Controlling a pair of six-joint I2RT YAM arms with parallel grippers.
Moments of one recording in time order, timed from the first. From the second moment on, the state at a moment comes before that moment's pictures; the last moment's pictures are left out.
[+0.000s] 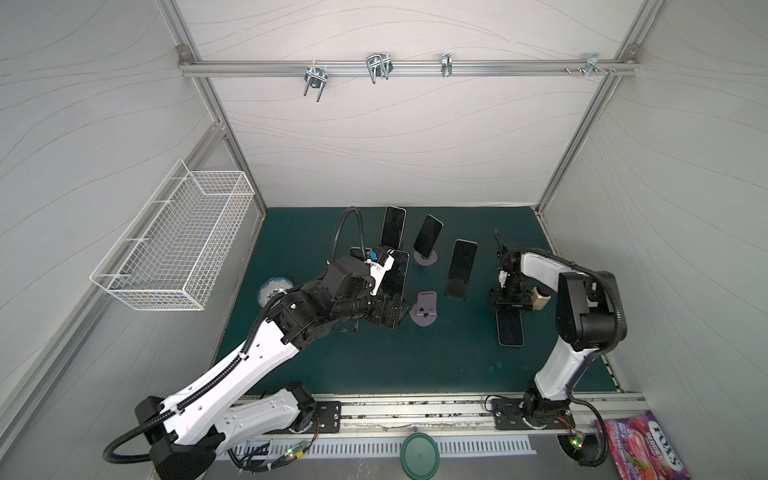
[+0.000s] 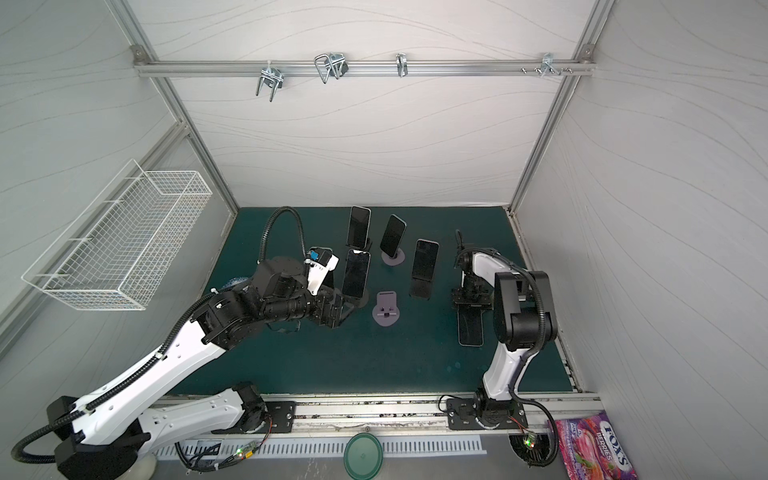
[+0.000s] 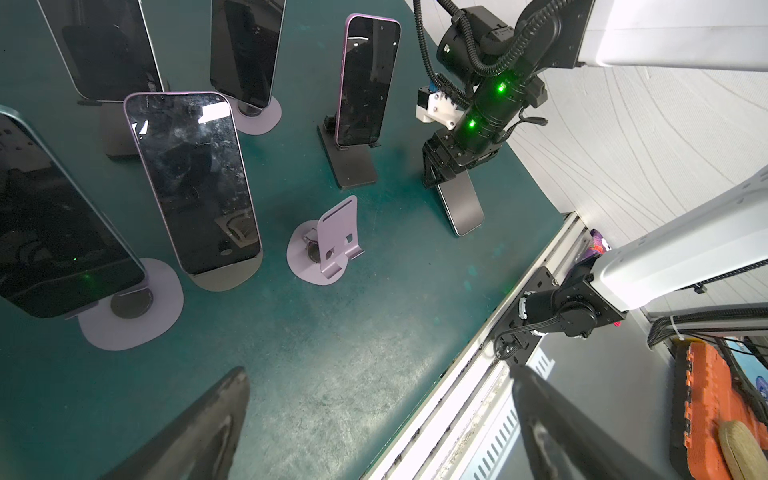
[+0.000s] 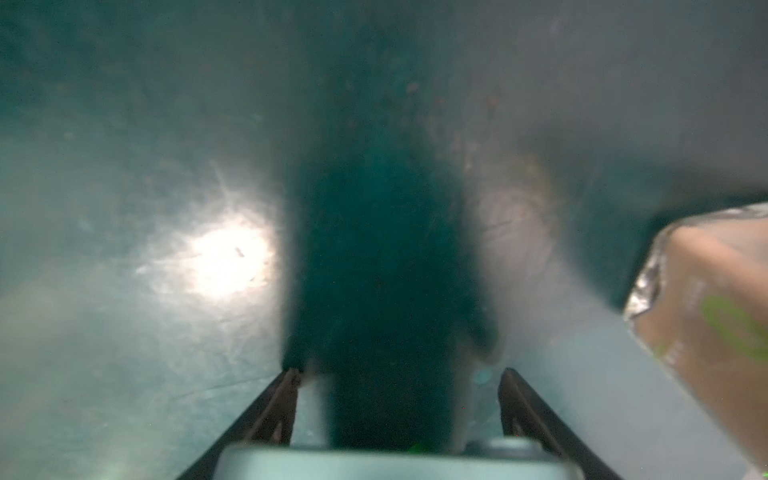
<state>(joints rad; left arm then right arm) -0.78 1.00 1.11 -0.76 0.17 -0.40 0.10 1.81 1.14 -1.00 0.09 0.11</state>
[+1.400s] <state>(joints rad) -0.78 0.95 1.18 -0.84 0.04 -0.32 0.18 1.49 1.15 -1.02 0.16 0.17</state>
